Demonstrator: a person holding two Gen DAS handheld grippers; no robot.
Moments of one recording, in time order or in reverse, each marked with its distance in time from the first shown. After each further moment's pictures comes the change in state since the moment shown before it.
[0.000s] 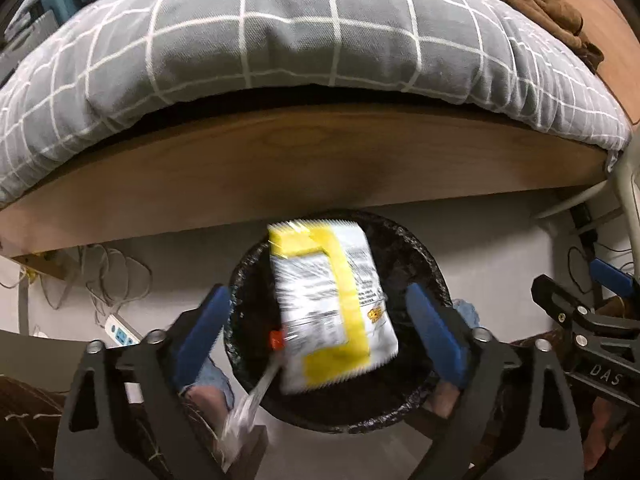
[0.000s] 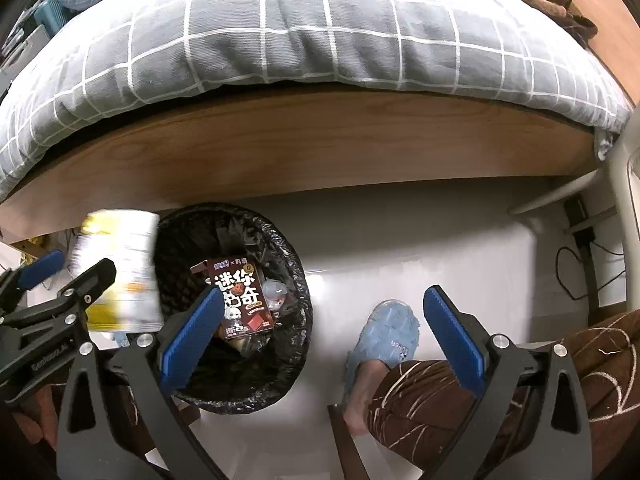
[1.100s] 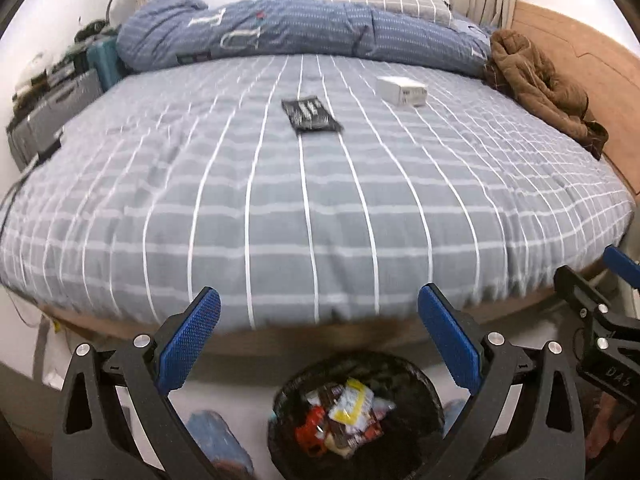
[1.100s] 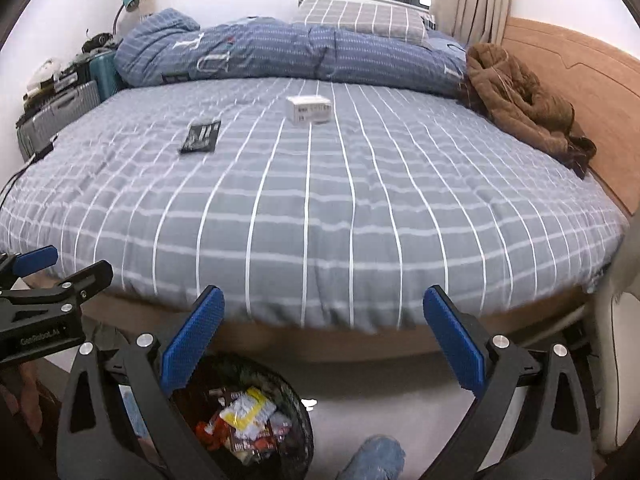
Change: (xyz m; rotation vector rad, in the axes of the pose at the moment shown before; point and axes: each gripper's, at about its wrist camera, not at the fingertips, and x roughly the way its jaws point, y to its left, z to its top) left arm -0.101 0.018 0.108 -0.049 -0.327 0.084; right arm -0.105 0.009 0.104 -0.101 -0.469 0.064
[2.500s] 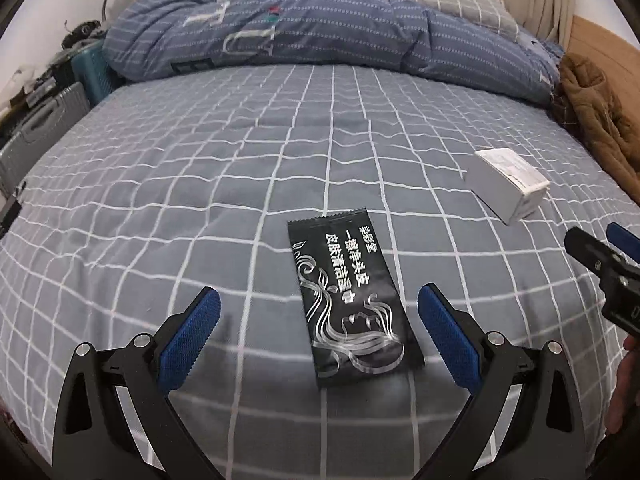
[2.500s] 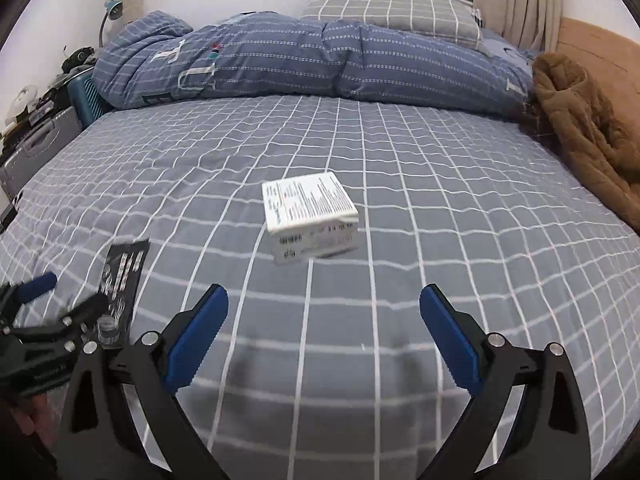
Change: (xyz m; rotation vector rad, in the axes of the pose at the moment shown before) left arm 0.186 0.026 0.191 -0.065 0.031 0.071; right arm 0.229 -0.002 0.206 -0.018 0.026 0.101
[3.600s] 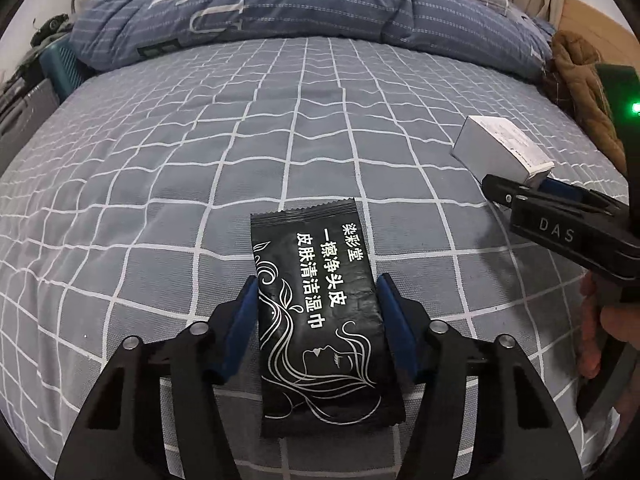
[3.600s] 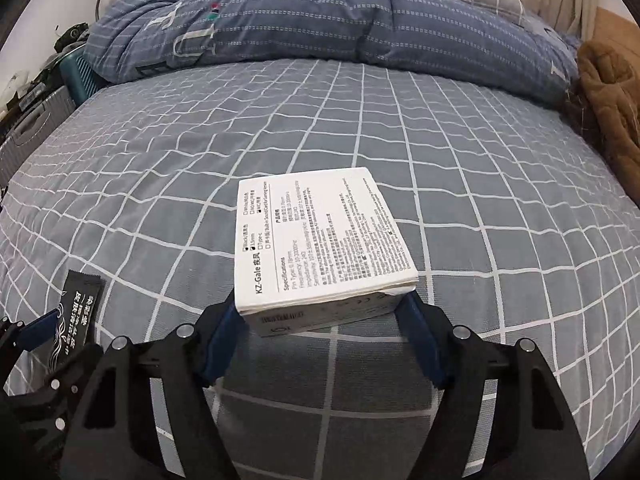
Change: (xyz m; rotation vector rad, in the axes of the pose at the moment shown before) left arm 0.038 -0.018 0.006 0.051 0.081 -0.061; right arm 0.088 0.011 0.025 -0.030 0.095 0.044
